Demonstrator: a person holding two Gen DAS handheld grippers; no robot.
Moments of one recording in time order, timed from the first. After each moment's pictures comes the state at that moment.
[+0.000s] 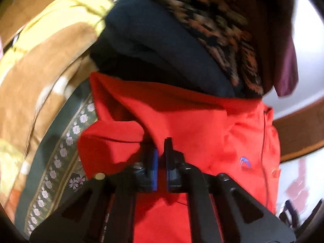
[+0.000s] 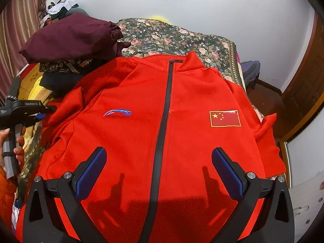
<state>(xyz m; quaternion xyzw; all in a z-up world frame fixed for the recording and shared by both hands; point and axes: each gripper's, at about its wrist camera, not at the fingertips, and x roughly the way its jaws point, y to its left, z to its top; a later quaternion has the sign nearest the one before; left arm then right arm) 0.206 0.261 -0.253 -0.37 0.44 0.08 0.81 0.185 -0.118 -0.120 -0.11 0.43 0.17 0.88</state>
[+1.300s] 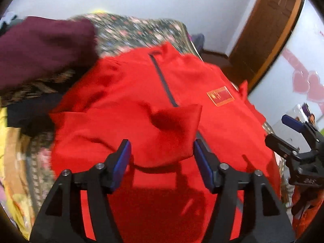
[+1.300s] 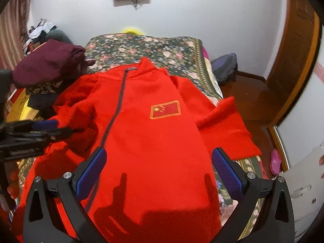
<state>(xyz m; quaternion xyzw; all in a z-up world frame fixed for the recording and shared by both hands) 0.207 0.041 -0.143 -0.08 0.44 -0.09 0.89 0.179 -0.198 -0.096 -0.07 0.40 0.13 0.91</state>
